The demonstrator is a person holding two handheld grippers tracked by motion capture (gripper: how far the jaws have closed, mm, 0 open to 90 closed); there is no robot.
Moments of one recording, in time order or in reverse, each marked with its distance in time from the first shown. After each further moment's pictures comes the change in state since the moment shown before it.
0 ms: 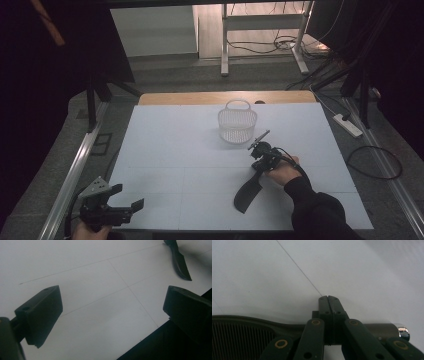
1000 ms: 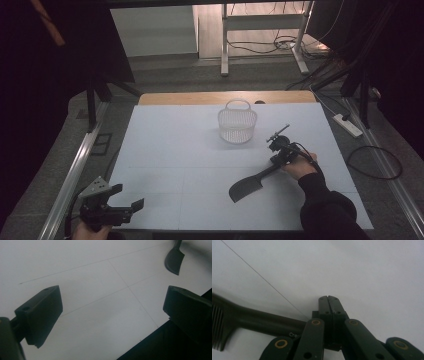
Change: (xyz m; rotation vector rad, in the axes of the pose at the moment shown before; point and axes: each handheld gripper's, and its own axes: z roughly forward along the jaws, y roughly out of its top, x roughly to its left) left arm 0.000 0.000 0.000 0.001 -0.001 -0.002; right arm -0.046 -0.027 -0.014 0.030 -0.108 0.129
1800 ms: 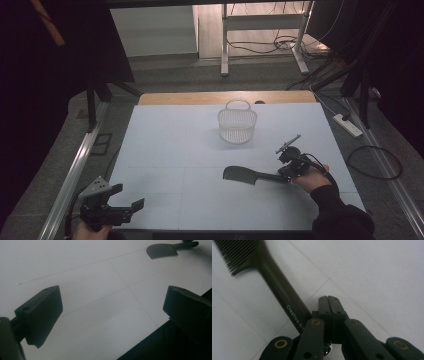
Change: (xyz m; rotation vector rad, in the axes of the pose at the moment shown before) left arm 0.000 0.000 0.000 0.001 0.000 0.003; right arm 0.009 -0.041 -0.018 0.019 0.052 -0.013
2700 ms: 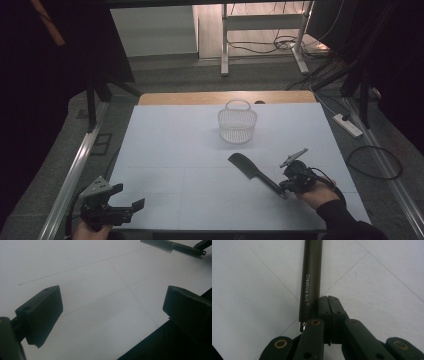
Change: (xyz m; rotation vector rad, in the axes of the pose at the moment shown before) left arm 0.000 0.000 0.001 0.001 0.000 0.004; right arm 0.028 -0.032 -0.016 -0.033 0.070 -0.022
